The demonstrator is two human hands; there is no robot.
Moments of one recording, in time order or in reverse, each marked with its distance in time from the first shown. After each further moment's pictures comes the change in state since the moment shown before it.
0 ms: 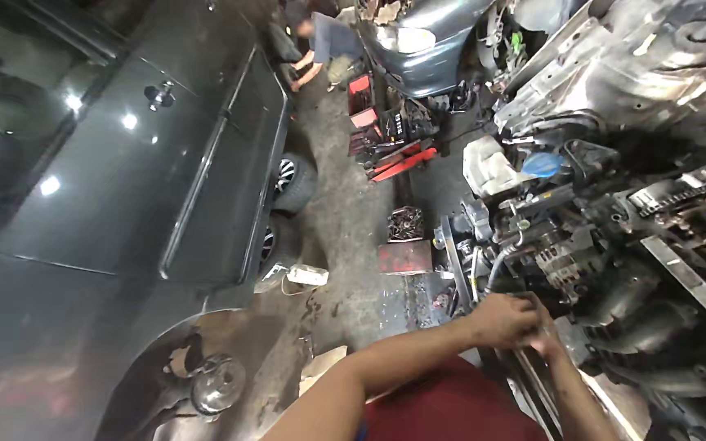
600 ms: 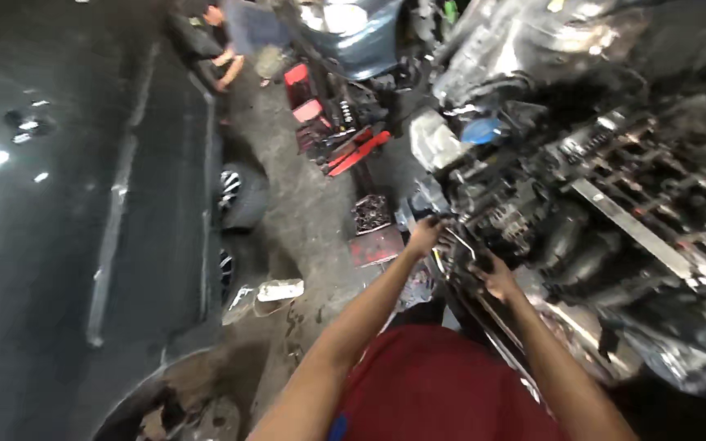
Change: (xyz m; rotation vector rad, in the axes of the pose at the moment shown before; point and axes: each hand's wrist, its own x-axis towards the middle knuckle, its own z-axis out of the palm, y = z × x) left_hand 0.030 -0.091 -0.033 -0.864 0.082 -0.984; right_hand -0.001 -0.025 -0.003 -0.330 -0.040 0.107
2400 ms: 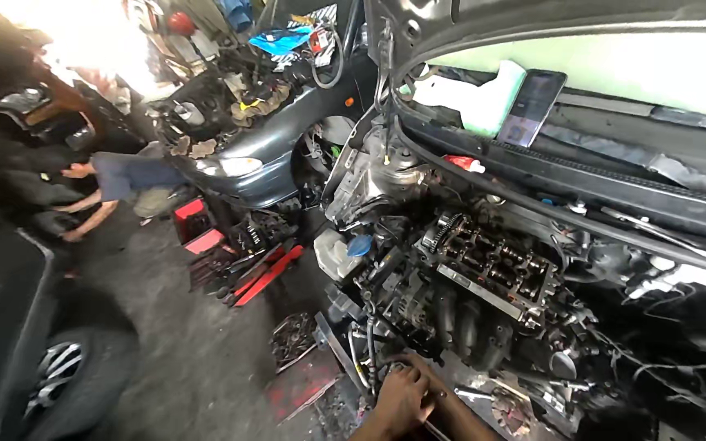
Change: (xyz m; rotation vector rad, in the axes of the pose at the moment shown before) left_hand -0.070 -0.028 0.107 1.190 -0.167 0.991; right_hand -0.009 0.010 -0.003 0.202 -0.059 -0.038
